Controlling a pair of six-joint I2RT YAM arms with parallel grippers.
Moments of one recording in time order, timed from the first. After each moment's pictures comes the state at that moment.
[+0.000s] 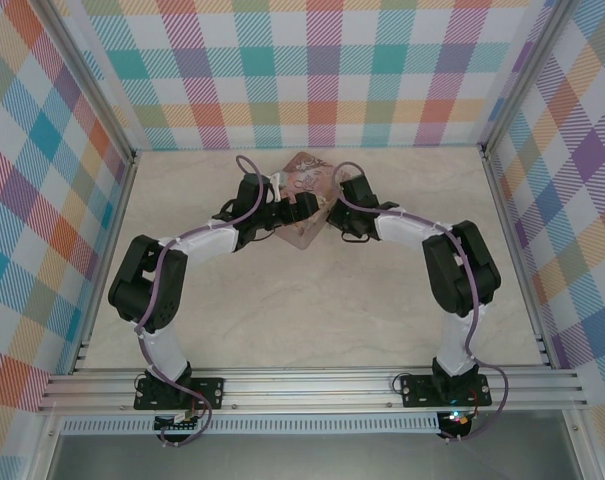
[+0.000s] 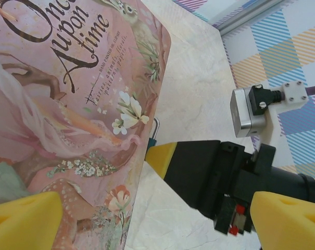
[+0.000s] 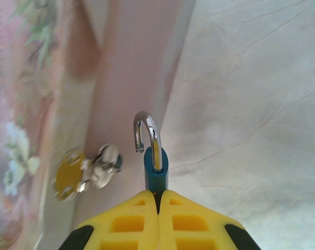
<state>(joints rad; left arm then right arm) -0.46 1.81 1.14 0.15 0.40 -0.71 0.46 1.93 1.26 -0.20 -0.03 0.87</state>
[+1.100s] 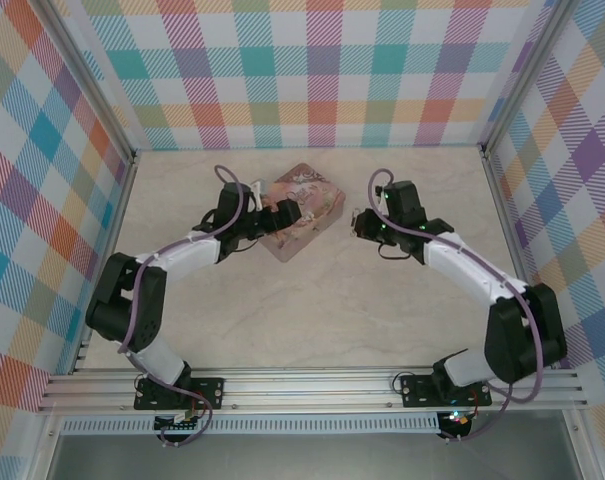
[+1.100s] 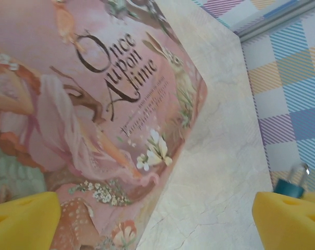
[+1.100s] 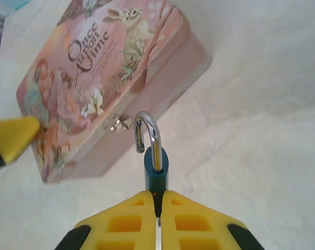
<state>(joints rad) -0.37 1.63 0.97 0.08 0.39 -0.71 0.41 1.38 0.97 -0.36 -0.23 0.57</state>
